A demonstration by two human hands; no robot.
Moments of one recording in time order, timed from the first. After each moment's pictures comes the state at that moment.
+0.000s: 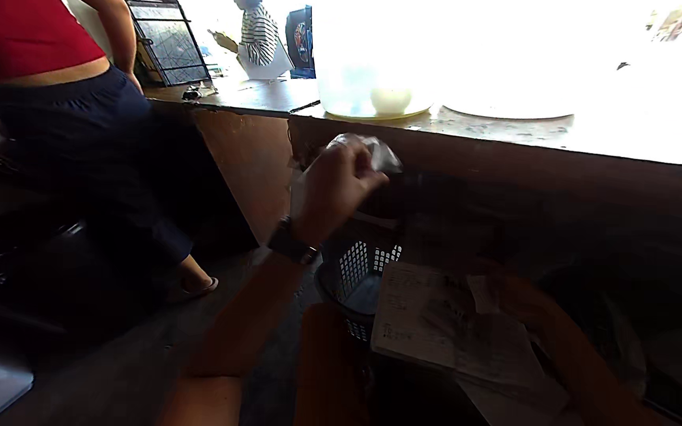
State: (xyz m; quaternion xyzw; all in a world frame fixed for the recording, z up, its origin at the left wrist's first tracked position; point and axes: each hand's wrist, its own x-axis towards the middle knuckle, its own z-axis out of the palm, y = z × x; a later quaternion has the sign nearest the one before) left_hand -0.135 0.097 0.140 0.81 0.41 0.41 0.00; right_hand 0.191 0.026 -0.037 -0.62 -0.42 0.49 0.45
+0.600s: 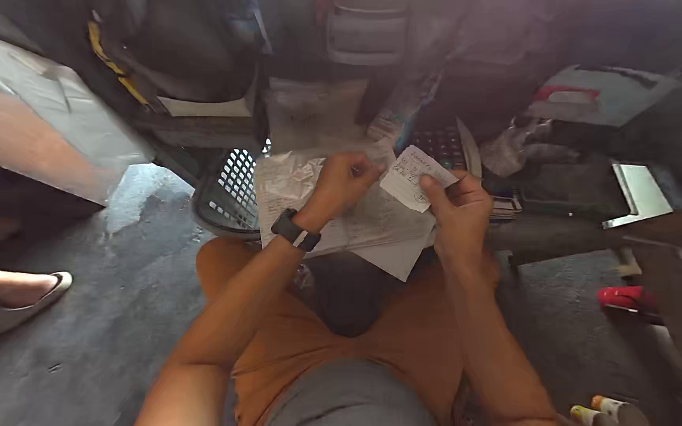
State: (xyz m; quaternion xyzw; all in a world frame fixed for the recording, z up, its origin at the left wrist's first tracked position) left_hand 0.039 0.038 -0.050 0.84 0.25 0.23 0.43; right_hand 0.159 -0.122 -0.062 -0.60 -0.37 0.12 0.70
